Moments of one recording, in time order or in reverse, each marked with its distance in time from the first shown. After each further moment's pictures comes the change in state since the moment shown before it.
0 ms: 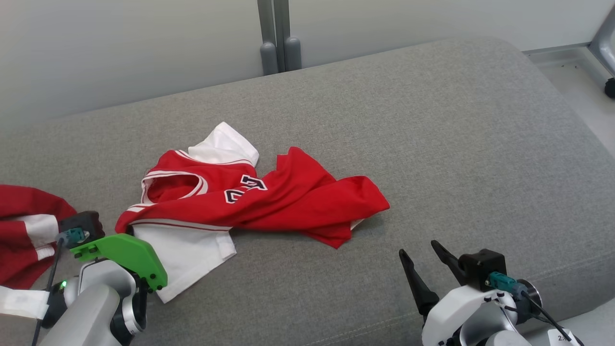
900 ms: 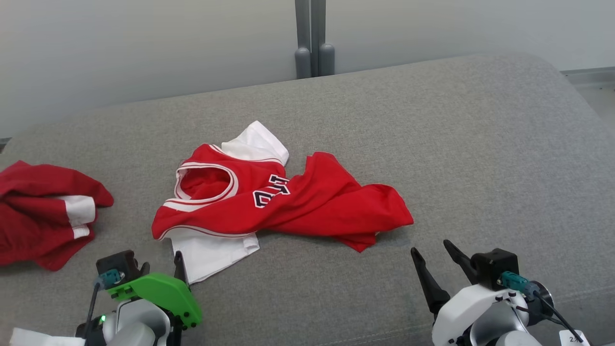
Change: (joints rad) left arm 0.110 -0.076 -0.030 0.005 -0.008 -0.040 -0.124; right arm 0.013 0.000 -0.044 -0.015 -0.008 0.000 0.011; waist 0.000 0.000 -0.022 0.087
